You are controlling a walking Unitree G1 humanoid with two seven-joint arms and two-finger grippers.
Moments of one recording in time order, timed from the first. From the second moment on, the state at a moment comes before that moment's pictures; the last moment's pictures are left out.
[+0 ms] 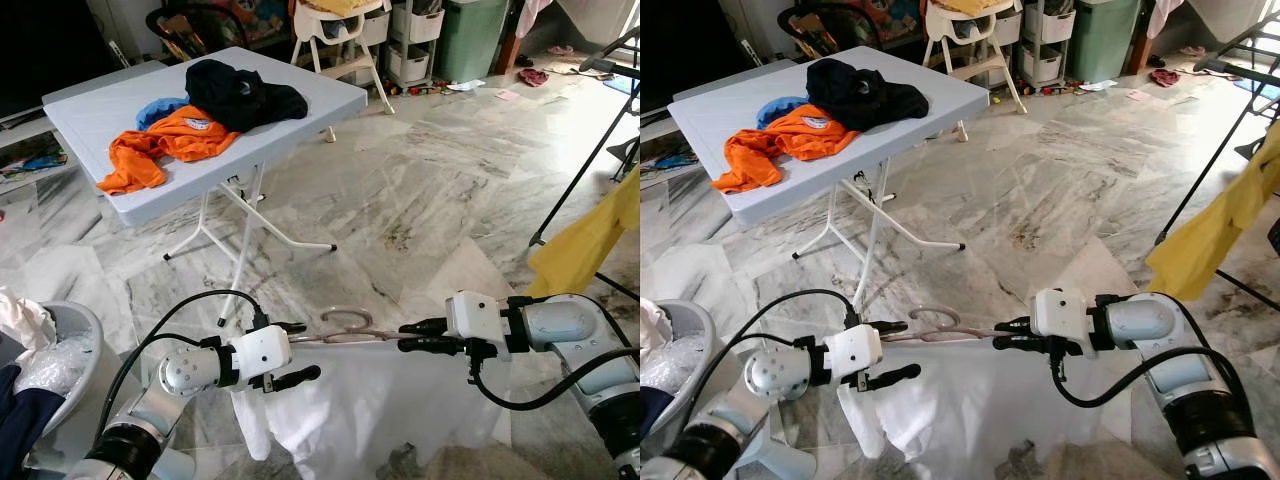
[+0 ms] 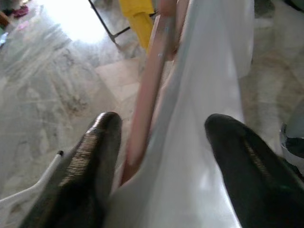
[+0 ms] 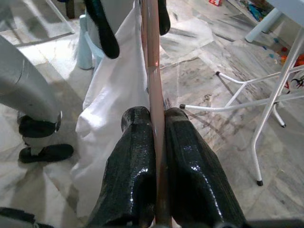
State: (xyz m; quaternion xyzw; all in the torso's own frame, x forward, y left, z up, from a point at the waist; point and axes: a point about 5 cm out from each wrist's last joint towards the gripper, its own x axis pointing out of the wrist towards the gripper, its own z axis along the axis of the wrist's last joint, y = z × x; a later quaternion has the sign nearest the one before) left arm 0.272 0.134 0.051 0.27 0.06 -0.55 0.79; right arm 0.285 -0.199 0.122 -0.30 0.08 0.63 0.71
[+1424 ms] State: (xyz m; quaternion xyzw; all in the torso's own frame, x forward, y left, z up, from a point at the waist) left arm 0.297 0.145 0.065 0.29 0.05 -0.52 0.80; right arm 0.294 -0.195 0.127 -0.30 0.03 0.58 0.76
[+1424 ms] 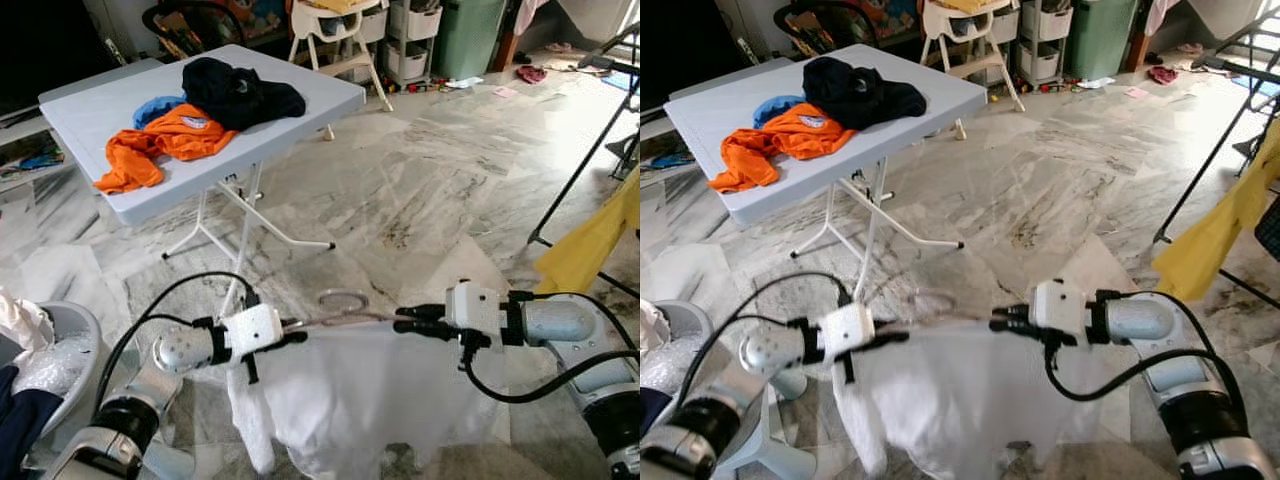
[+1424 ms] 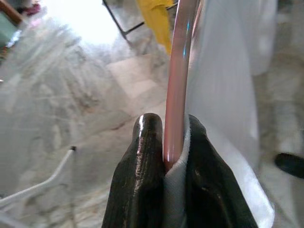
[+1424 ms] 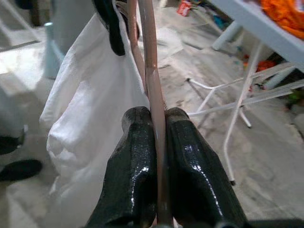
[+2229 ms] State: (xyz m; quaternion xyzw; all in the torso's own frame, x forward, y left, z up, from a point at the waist) left arm 0.308 0.154 0.060 0.31 0.08 -0.49 0.81; right arm 0.301 -0.190 0.130 -0.29 0.03 0.57 0.77
